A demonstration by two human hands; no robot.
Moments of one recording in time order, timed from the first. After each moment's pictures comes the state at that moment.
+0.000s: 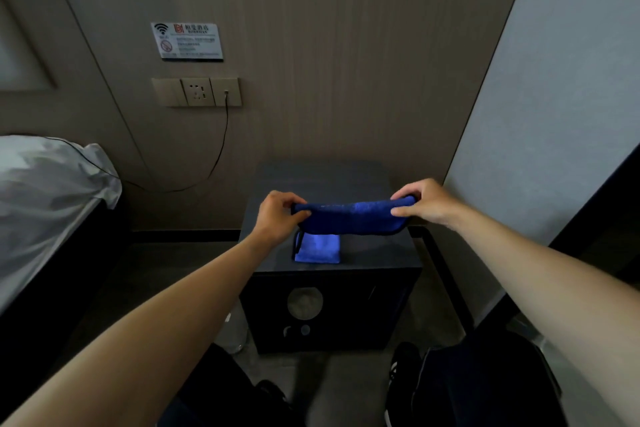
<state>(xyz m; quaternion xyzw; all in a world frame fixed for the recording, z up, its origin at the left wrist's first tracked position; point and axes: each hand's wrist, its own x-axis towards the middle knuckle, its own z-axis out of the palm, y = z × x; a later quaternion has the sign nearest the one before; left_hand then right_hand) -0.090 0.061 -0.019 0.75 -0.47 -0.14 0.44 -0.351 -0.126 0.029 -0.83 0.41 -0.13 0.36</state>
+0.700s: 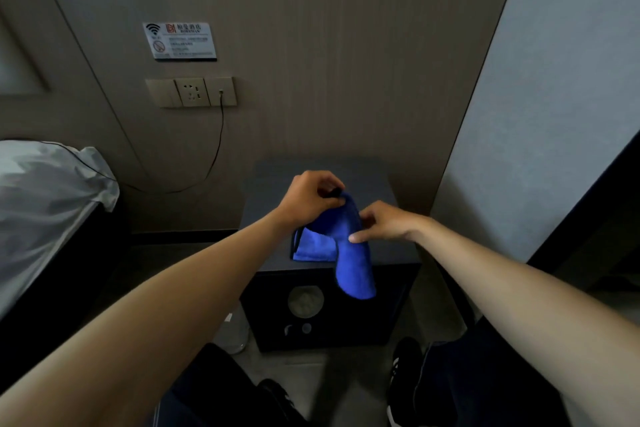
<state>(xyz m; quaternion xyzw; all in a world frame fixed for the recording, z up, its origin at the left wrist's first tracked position) -0.128 0.027 0.025 0.69 -0.59 -0.14 0.40 -0.308 -0.081 0.004 -0.85 0.27 0.02 0.46</state>
